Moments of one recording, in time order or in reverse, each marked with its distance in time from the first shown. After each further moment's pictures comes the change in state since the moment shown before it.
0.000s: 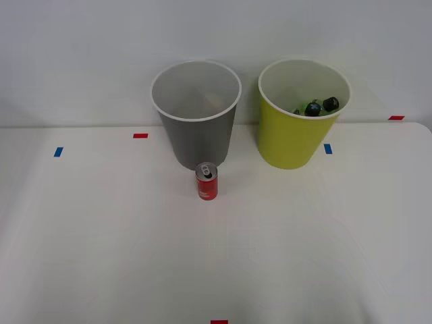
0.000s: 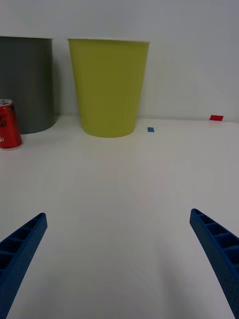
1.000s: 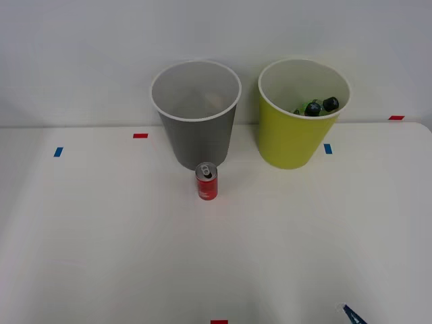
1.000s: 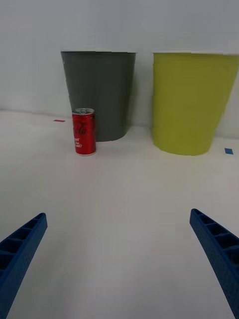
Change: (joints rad) arm -0.172 -0.268 0.222 -0.010 -0.113 0.042 0.173
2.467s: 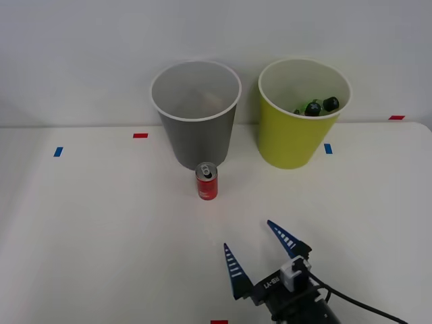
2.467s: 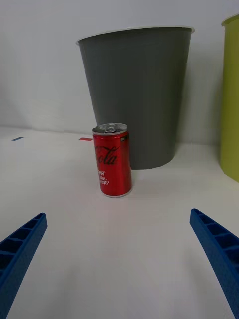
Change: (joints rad) arm -0.638 0.039 0.189 0.171 -0.277 0.333 0.053
